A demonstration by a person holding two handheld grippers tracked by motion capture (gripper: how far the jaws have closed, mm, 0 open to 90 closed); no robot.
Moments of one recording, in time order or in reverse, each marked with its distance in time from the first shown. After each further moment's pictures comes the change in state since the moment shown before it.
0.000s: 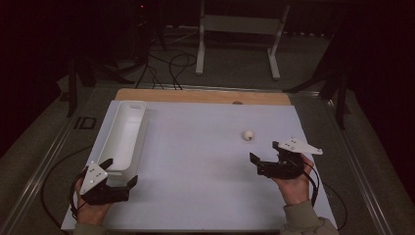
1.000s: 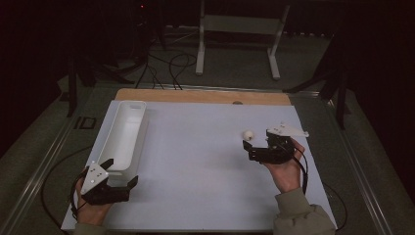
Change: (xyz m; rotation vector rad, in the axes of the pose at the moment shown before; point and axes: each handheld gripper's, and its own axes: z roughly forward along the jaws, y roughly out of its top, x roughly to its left) left arm 0.000 0.000 0.001 0.006 -0.005 0.002; right arm 0.000 0.028 0.032 0.035 -0.039 -0.031
